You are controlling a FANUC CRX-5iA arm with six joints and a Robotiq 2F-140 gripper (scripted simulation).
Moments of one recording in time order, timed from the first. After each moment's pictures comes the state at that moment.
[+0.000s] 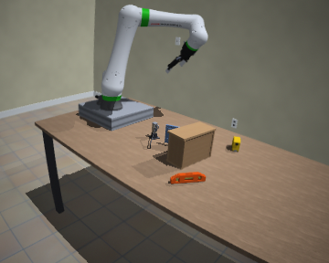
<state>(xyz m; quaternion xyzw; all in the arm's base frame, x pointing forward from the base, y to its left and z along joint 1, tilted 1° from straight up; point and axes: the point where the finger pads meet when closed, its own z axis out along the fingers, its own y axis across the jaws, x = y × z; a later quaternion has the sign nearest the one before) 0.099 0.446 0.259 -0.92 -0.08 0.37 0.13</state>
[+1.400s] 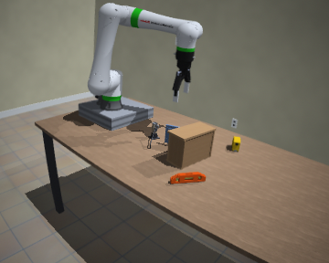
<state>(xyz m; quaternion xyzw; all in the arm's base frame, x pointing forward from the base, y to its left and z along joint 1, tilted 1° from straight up) 0.439 0.170 0.171 -0.98 -0.19 0.04 0.07</state>
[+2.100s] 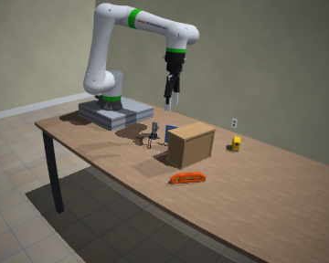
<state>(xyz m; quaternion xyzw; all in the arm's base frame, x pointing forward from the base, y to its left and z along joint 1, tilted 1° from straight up) 0.506 0.033 0.160 -0.97 -0.24 -0.01 0.01</state>
